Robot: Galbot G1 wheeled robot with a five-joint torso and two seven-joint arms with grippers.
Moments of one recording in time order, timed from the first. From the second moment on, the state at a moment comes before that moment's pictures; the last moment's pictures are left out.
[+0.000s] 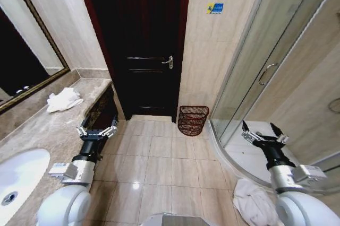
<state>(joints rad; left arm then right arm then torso) 1.72 -1.35 -0.83 -2.48 -0.33 0.10 -0.03 -1.68 1.38 0.92 2.48 0.33 -0.27 0.03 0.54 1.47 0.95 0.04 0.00</state>
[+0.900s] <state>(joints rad) 1.72 -1.35 -0.83 -2.48 -0.34 0.11 -0.04 -1.68 1.40 0.93 2.49 0.31 -0.28 0.03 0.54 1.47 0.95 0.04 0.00</state>
